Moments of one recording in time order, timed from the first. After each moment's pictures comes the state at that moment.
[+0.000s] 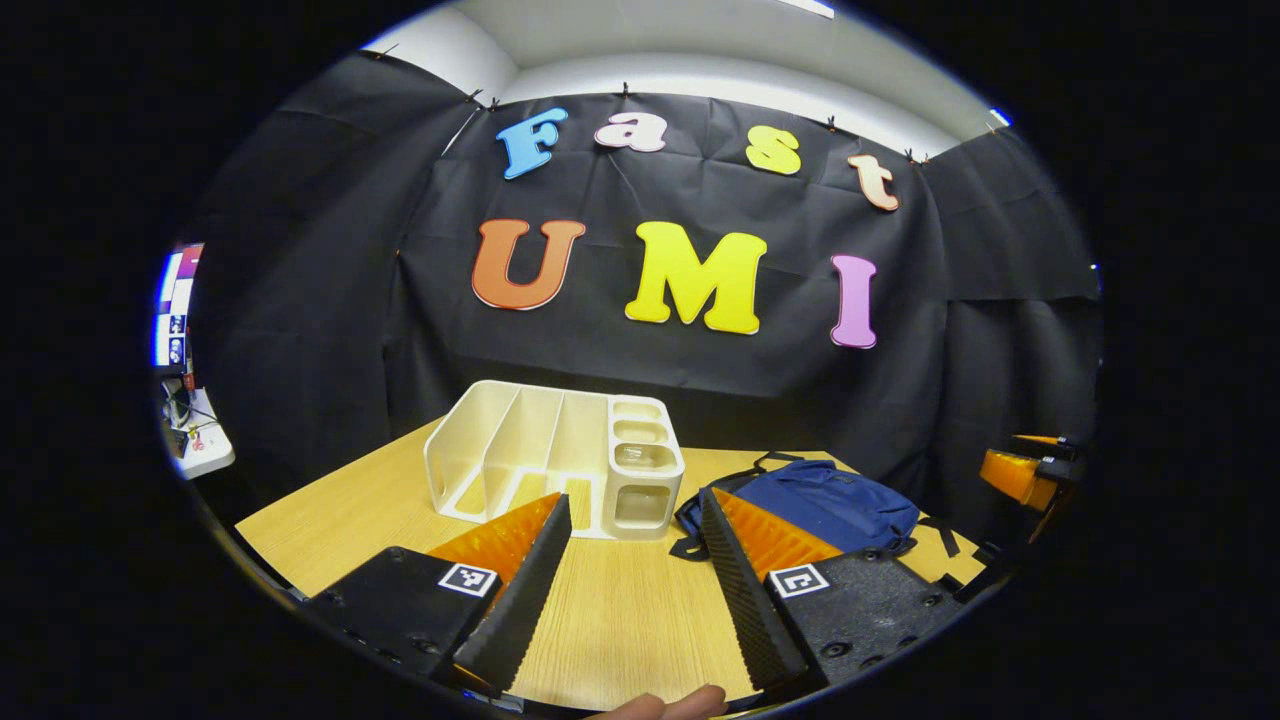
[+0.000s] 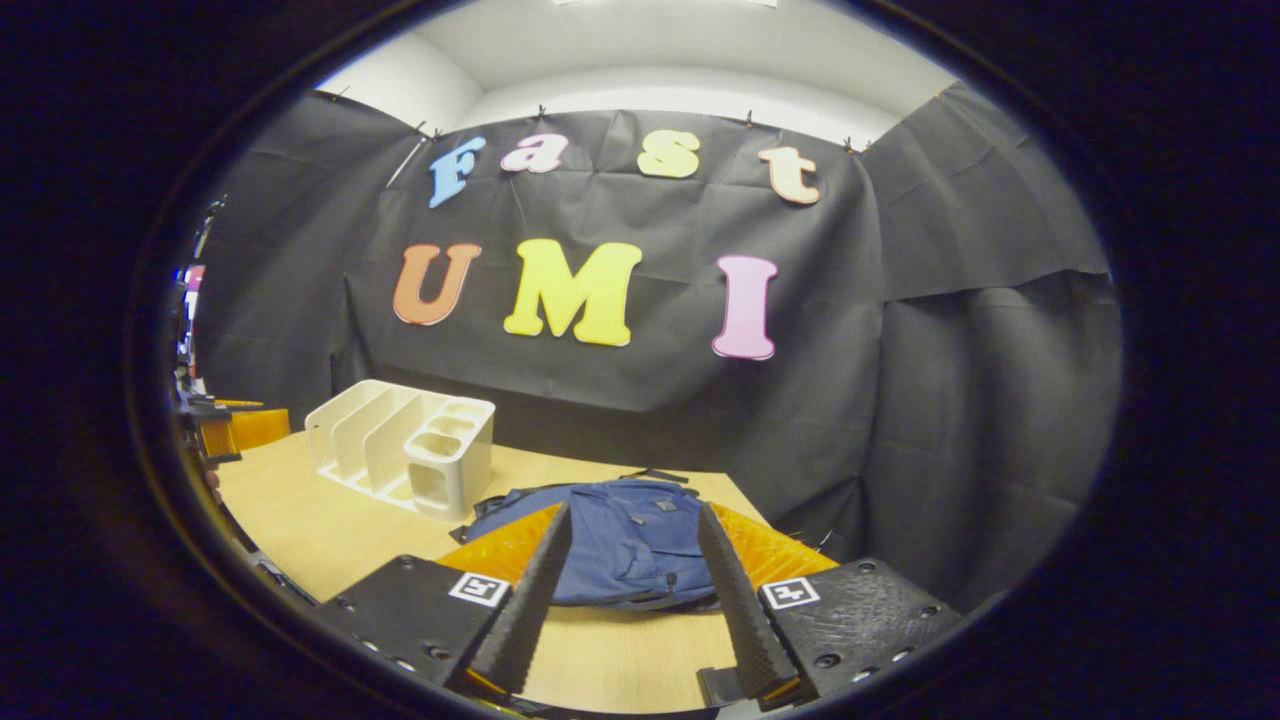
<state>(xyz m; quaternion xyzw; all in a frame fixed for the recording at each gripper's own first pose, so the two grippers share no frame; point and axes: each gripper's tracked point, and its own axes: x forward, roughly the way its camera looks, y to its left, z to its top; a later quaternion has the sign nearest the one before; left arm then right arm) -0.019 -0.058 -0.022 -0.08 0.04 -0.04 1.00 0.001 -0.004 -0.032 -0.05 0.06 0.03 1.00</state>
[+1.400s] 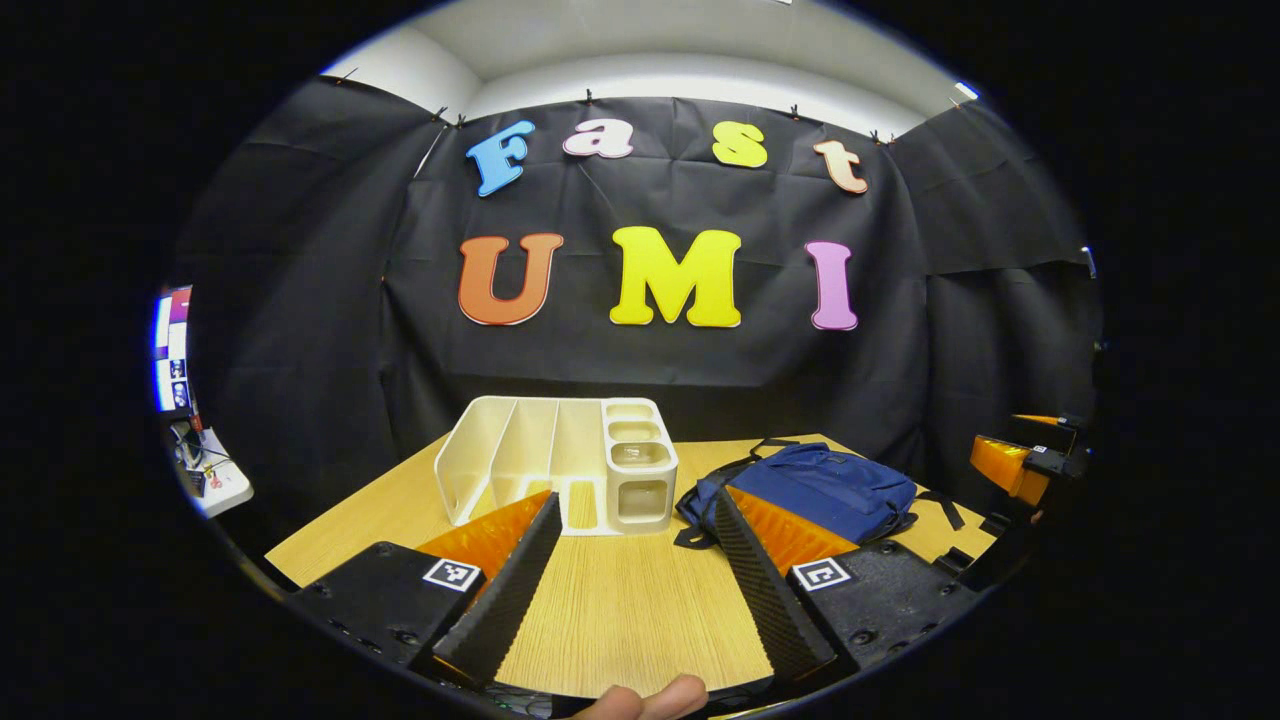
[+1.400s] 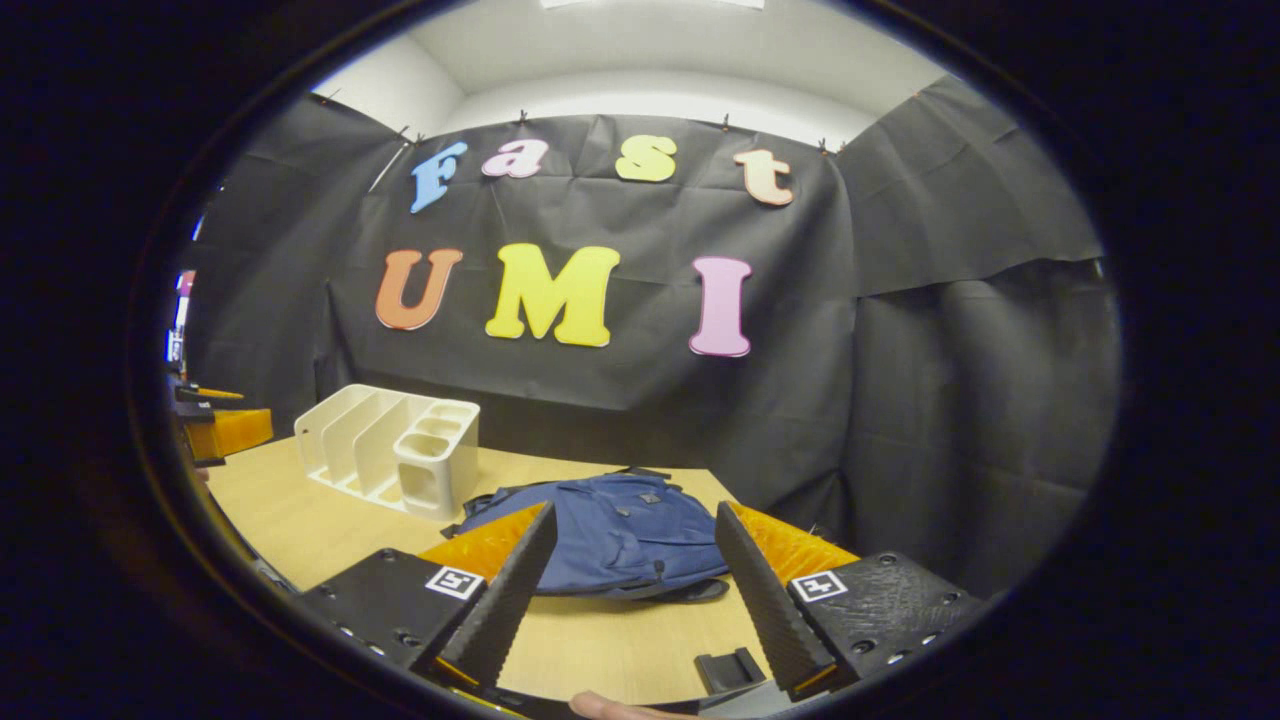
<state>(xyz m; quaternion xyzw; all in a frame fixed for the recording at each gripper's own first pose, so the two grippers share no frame) -0.021 -0.047 -0.019 -0.03 0.04 -0.04 1.00 -0.009 -0.021 -0.050 -0.04 0.06 0.00 1.00</state>
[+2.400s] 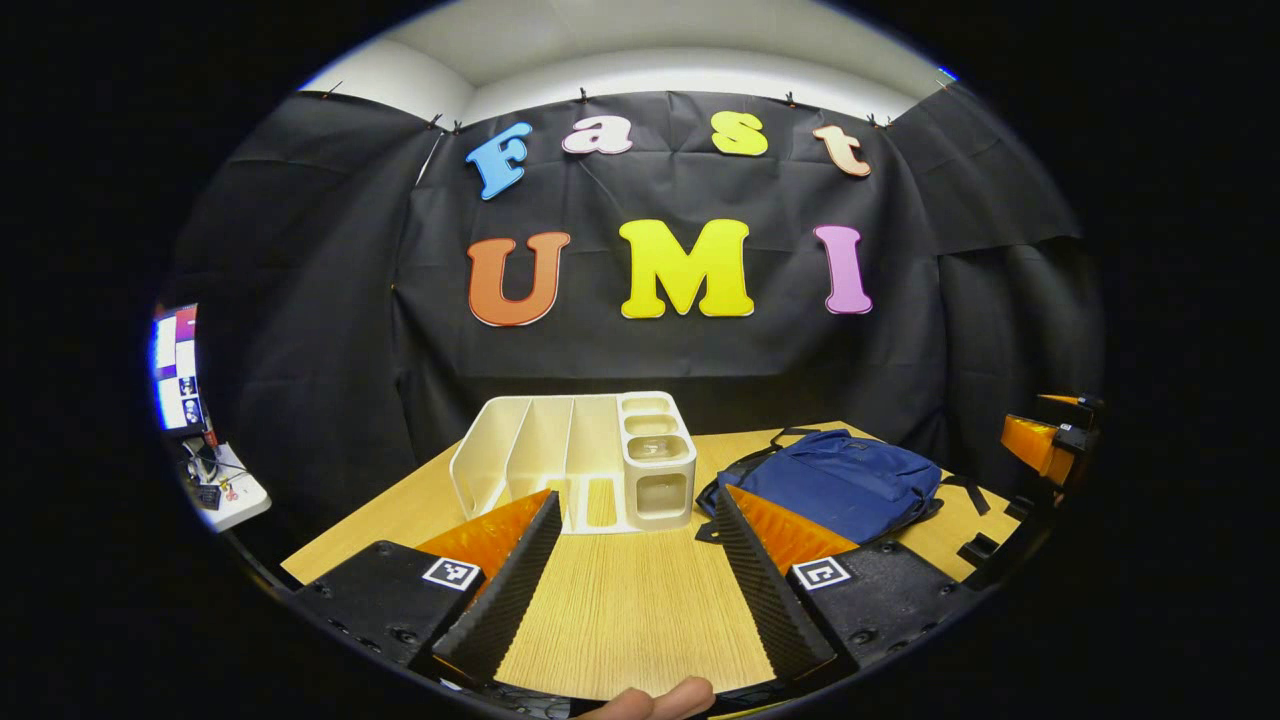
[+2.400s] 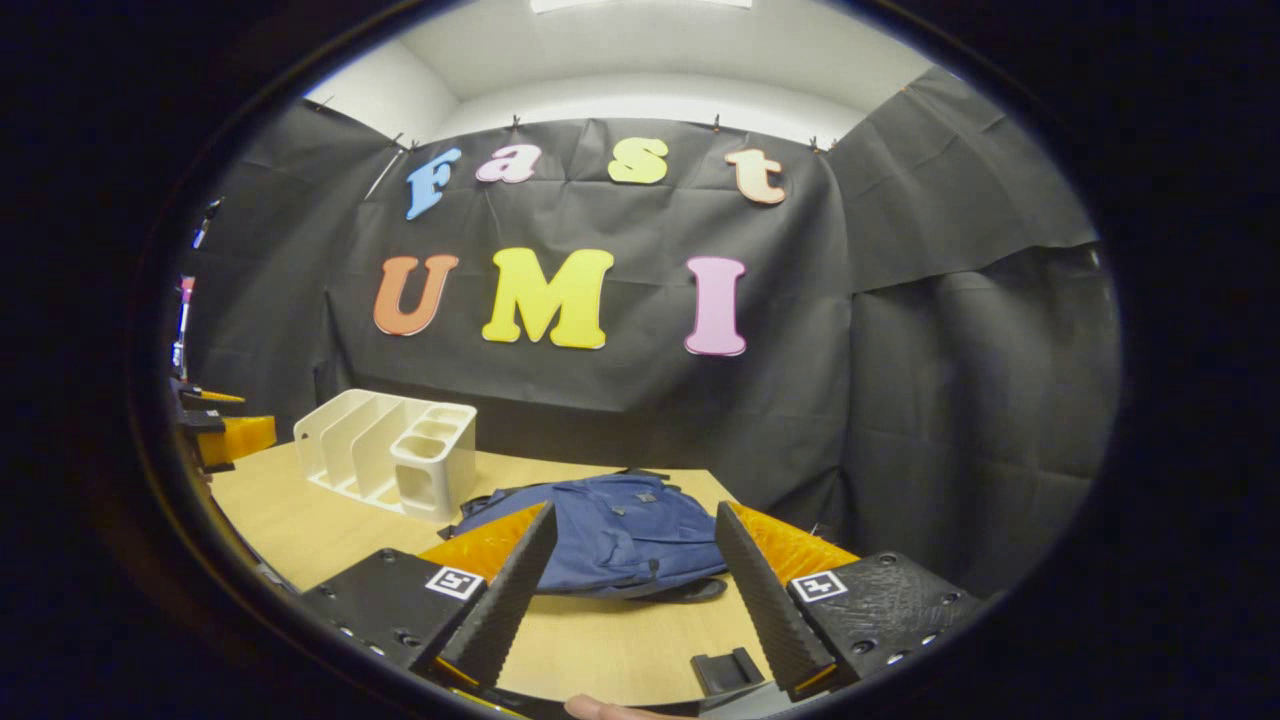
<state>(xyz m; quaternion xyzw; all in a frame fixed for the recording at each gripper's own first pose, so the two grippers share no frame) -0.015 -0.040 -0.027 0.01 0.04 -0.01 1.00 -0.008 -0.030 -0.061 -0.03 0.05 0.00 1.00</state>
